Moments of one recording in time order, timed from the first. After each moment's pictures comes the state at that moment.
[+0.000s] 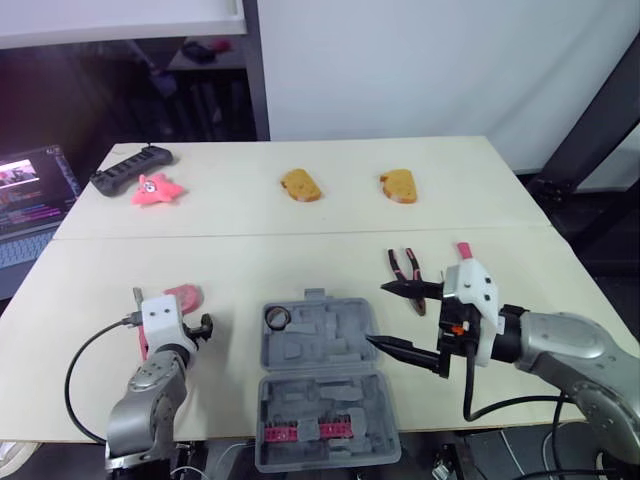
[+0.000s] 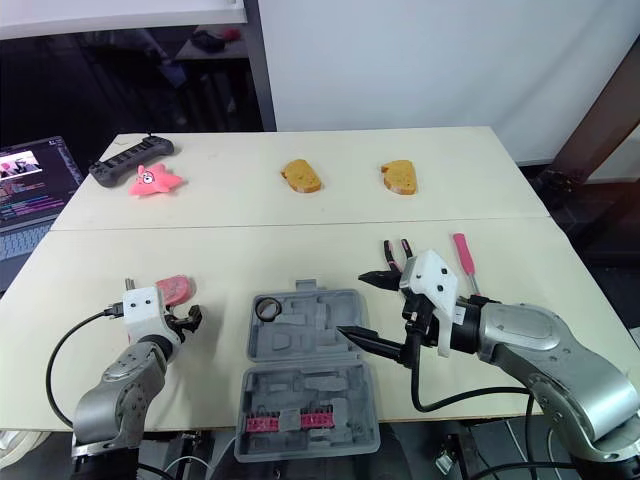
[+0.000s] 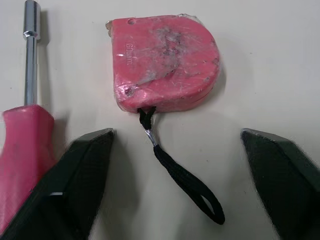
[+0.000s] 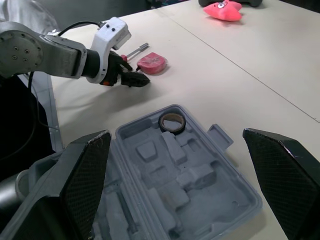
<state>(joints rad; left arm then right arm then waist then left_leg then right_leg) 0.01 0.12 0.28 -0.28 -0.23 0.76 0.10 -0.04 -0.81 -0.12 -0.73 0.73 0.69 0.77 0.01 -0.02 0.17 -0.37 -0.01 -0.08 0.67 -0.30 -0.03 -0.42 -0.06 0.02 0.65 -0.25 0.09</state>
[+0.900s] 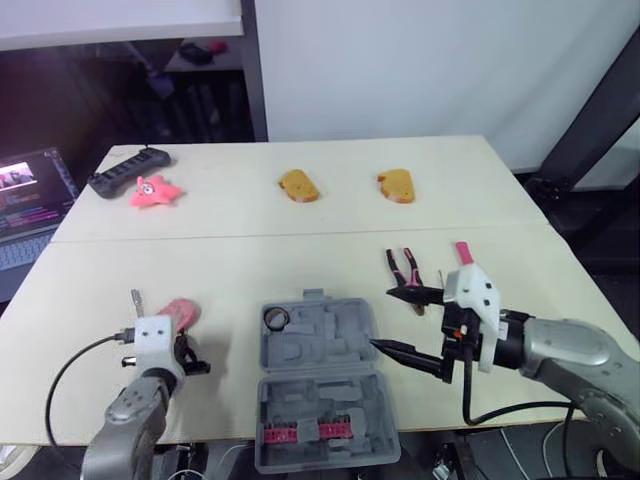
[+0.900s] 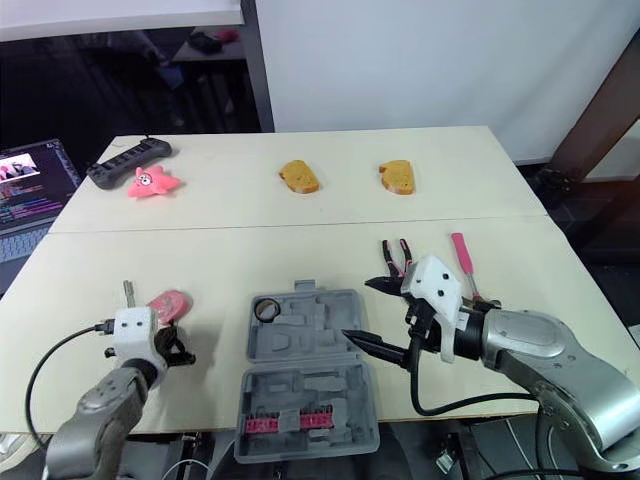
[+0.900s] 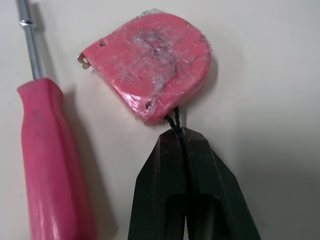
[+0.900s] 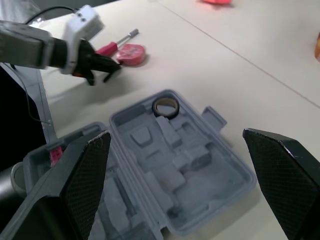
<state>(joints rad) 0.30 0.30 0.22 -0.36 -0.21 0.59 -0.17 0.01 -0.84 -0.14 -0.75 0.73 0.73 0.73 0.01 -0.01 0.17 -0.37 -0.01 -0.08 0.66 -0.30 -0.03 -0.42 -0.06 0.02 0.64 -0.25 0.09</state>
